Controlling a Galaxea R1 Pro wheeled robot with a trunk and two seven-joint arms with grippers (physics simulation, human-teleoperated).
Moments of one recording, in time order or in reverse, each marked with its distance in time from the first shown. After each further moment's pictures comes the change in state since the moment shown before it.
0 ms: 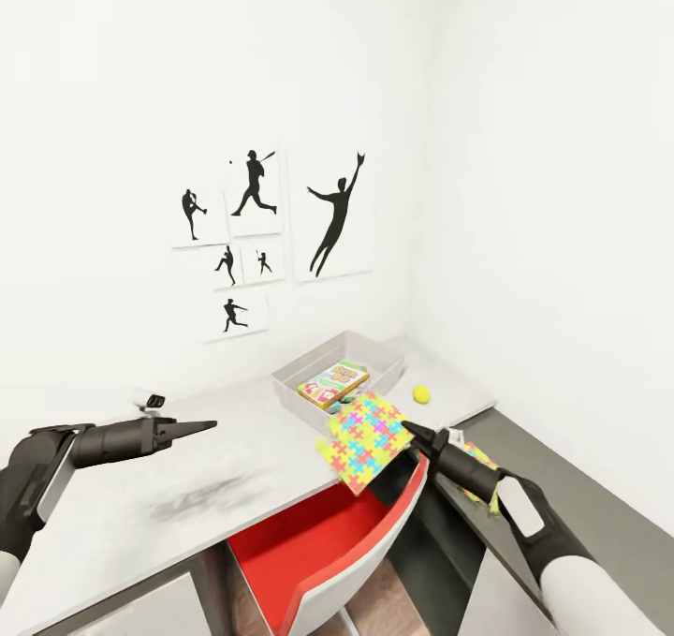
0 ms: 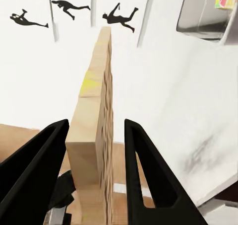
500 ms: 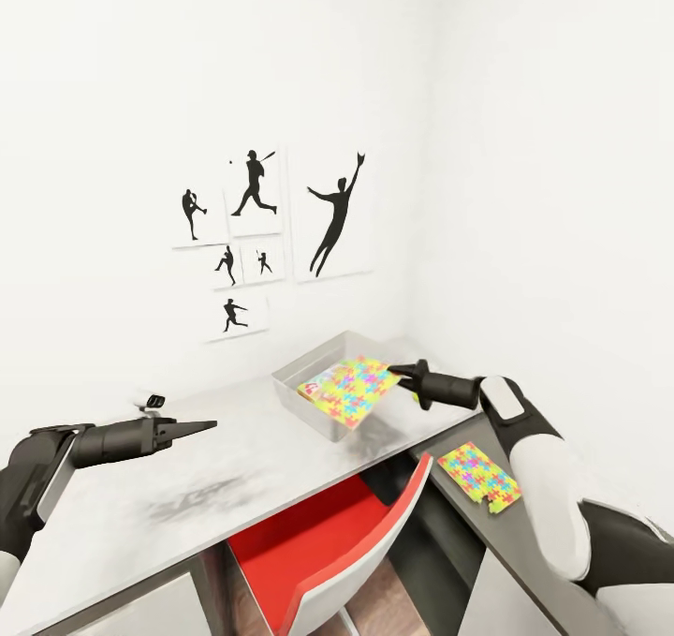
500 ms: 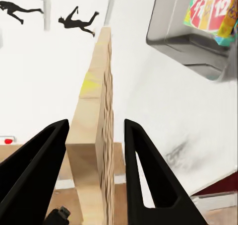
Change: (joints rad) left arm 0.000 0.001 0.000 0.001 0.000 0.001 0.000; right arm -0.385 0.035 -0.078 0.130 -0.016 0.194 -0.557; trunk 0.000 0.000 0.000
